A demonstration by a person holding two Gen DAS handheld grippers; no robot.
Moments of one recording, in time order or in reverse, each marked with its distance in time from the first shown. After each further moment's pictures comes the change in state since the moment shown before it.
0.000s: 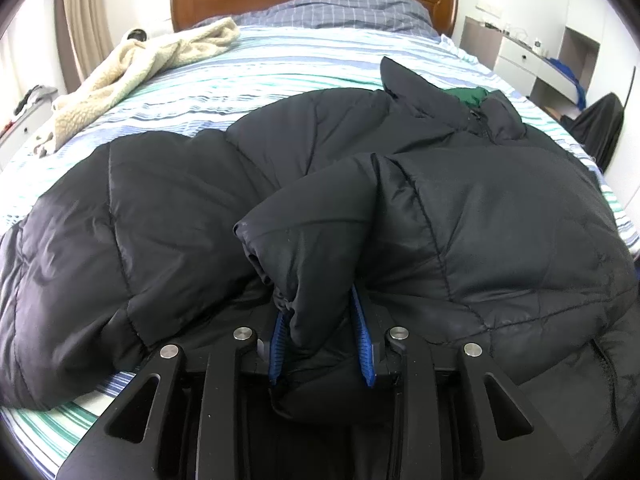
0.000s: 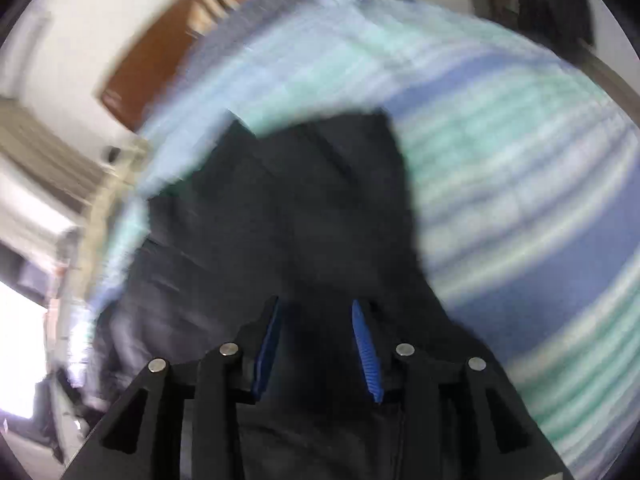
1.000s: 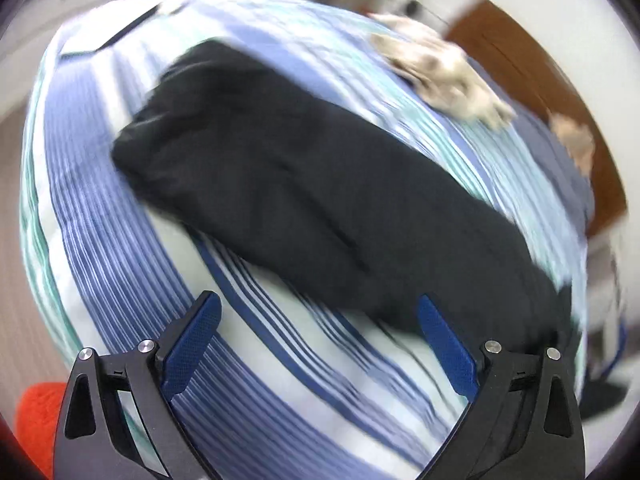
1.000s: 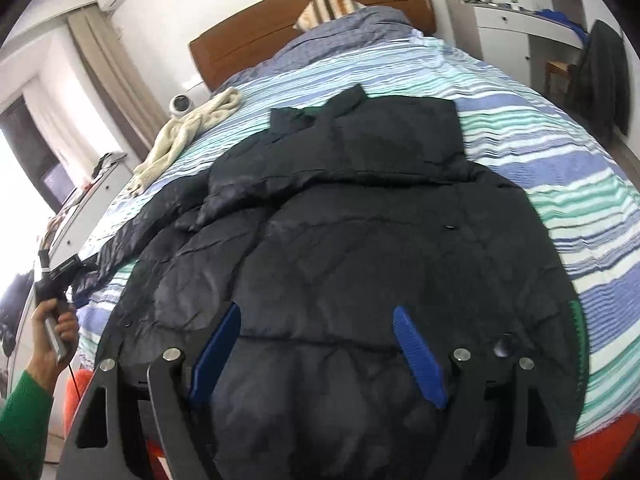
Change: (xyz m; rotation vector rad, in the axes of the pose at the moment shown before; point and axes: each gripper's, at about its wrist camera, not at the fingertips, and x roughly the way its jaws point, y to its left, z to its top) left arm -0.138 0.313 -0.125 -0.941 -0.017 0.168; right arm -0.125 0.097 -0.200 -0.375 -0.160 0.096
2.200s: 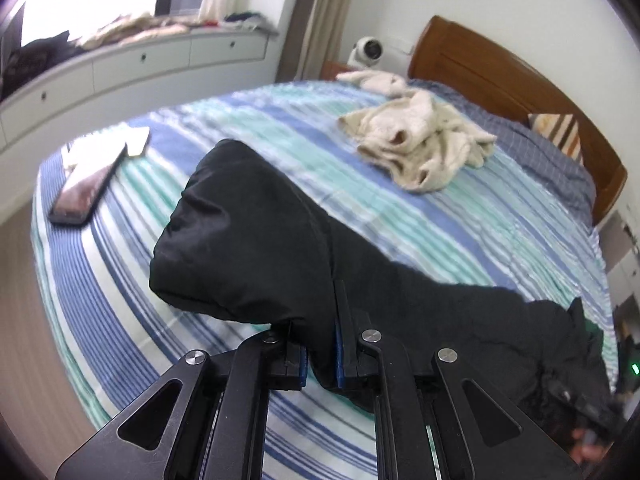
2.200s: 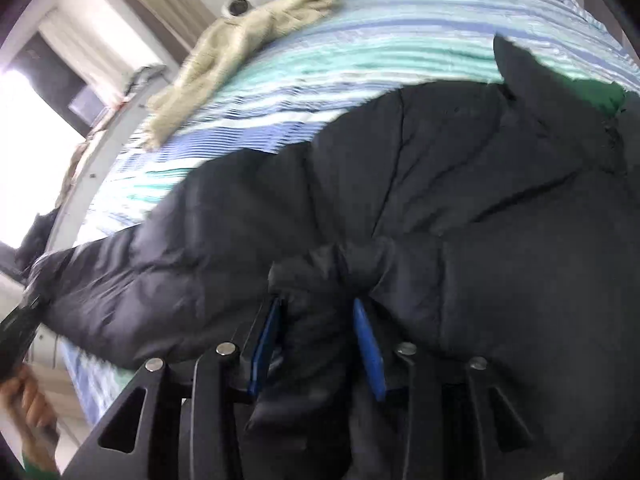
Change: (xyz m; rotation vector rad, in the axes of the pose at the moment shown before) left arm -0.043 -0.055 0.075 0.277 -0.225 0.046; right arm 0.282 0.168 0.149 -0.170 0.304 0.208
